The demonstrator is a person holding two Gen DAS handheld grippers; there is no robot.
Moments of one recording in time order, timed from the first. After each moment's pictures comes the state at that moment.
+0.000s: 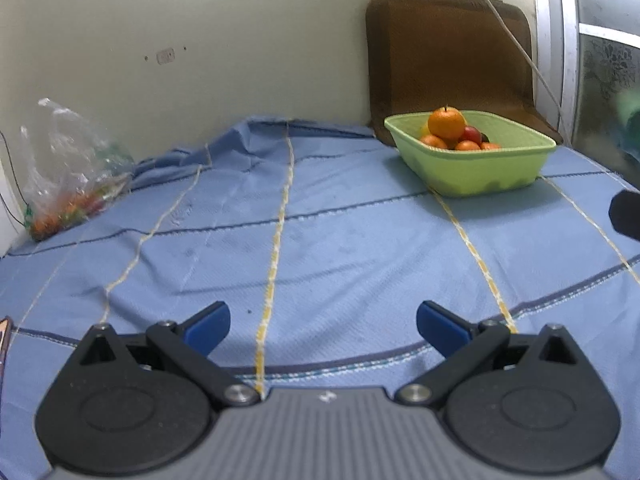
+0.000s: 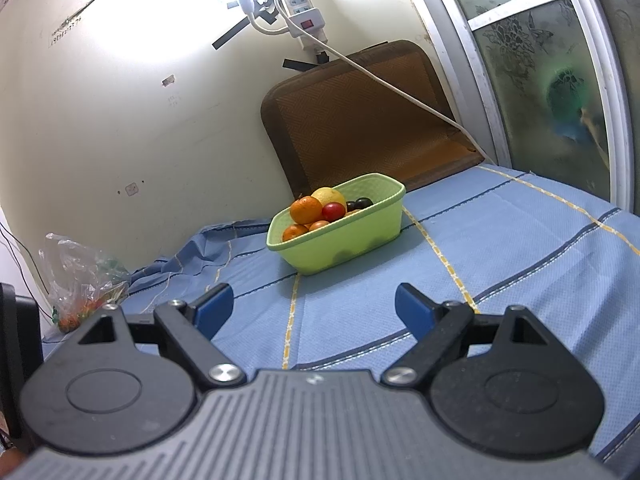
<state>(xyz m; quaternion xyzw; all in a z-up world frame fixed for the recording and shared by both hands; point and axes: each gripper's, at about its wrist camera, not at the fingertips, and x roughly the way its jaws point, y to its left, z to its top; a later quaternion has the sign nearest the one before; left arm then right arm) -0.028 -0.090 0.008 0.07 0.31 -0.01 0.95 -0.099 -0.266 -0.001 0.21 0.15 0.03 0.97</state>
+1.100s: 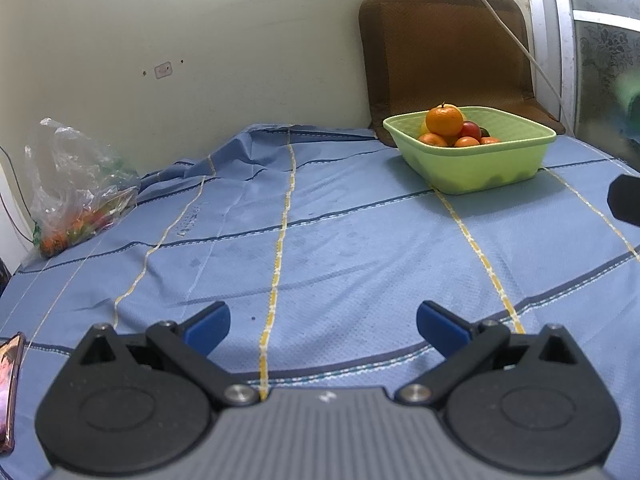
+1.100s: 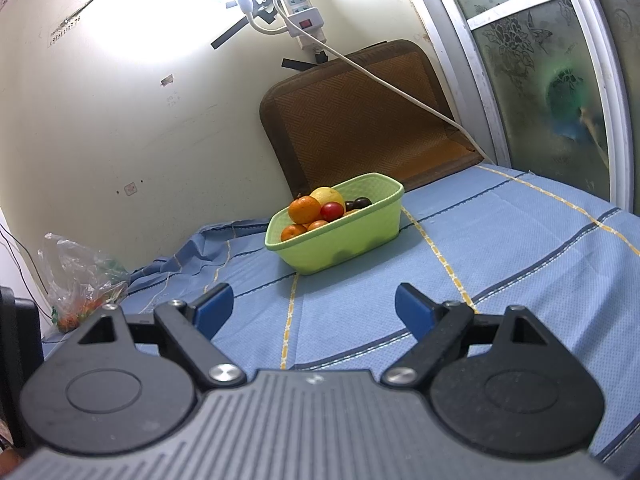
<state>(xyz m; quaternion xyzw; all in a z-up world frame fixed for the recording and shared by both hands) -0.028 -0.098 0.007 0.10 0.31 0.00 0.95 -0.100 -0.266 -0.001 0.21 0.15 0.02 0.97</state>
